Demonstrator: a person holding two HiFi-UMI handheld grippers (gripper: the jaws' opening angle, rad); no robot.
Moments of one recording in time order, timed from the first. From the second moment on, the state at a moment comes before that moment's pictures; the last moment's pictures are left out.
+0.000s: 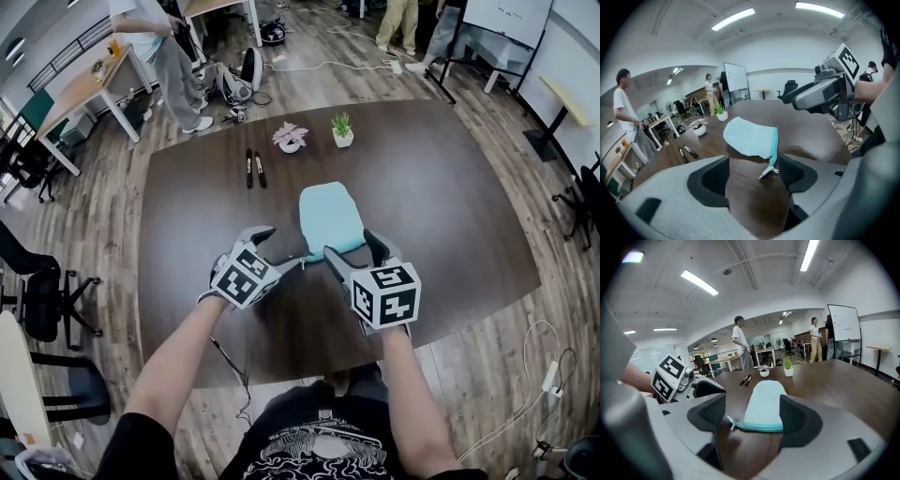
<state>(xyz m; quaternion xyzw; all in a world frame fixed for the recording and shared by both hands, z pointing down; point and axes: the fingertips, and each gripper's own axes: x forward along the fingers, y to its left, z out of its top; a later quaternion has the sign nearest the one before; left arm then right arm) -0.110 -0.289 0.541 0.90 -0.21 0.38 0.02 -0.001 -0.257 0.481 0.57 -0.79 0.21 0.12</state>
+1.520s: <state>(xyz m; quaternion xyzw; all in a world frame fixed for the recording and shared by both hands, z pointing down) -0.092 -0.273 0.609 0.90 -0.04 0.44 -0.06 0.007 -0.247 0.520 0.59 -0.76 0.24 0.14</state>
